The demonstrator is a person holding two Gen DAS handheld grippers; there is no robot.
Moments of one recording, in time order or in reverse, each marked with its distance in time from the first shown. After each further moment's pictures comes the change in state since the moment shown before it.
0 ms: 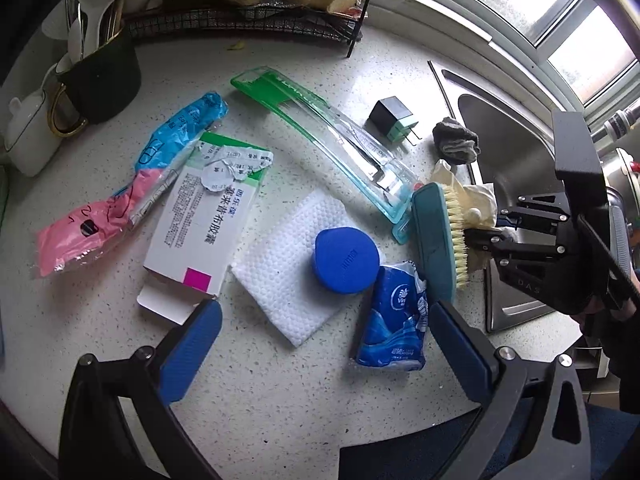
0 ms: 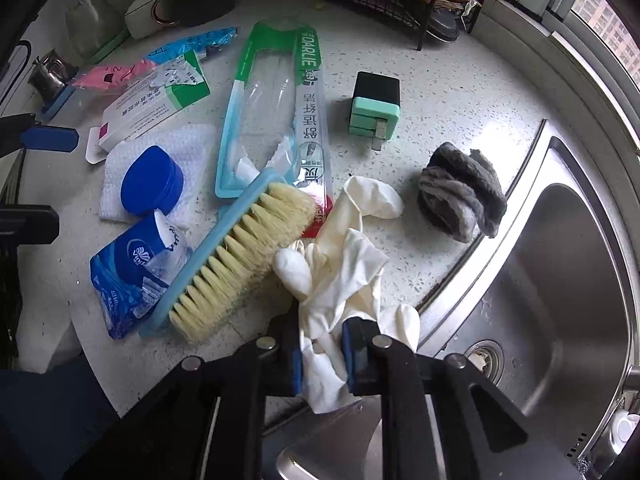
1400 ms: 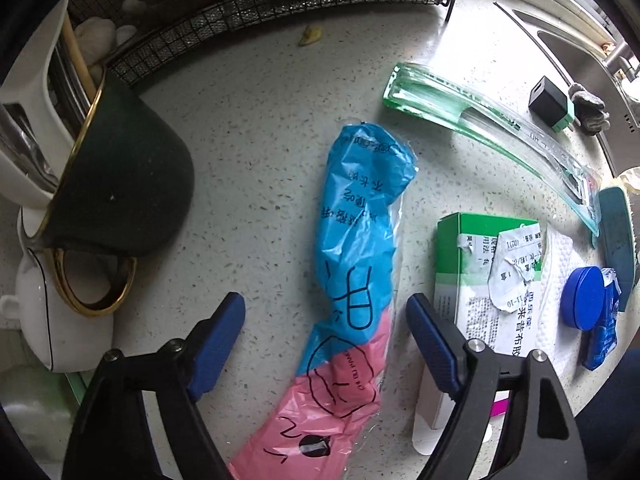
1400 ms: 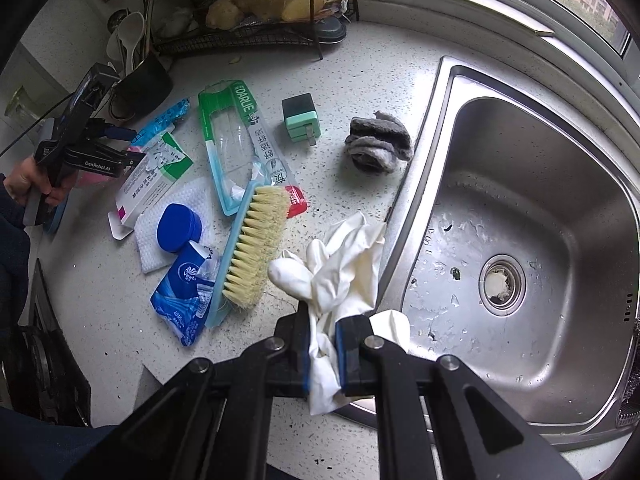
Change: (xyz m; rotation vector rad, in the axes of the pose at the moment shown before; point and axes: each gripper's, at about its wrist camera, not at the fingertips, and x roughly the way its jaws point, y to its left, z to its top) left arm 0.074 0.111 0.121 0.370 0.178 0.180; right arm -0.067 -0.014 -0.045 0.416 -0.060 0.029
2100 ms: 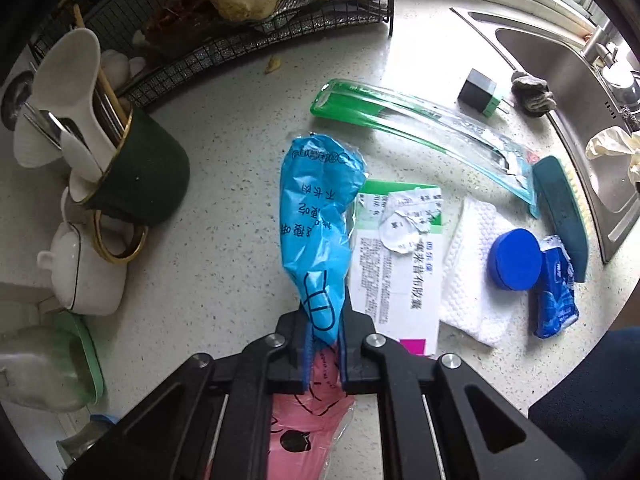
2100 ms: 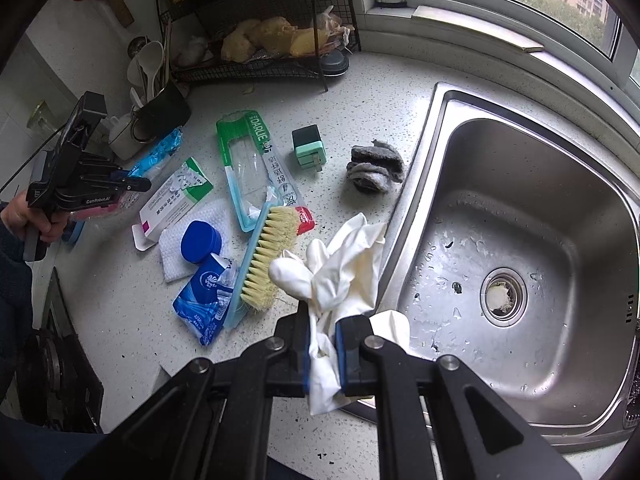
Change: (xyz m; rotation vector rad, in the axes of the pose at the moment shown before) left arm -0.059 -0.076 -0.005 -0.001 -0.044 0.046; right arm -0.033 -0.001 -0.013 -0.005 -0.101 0.046
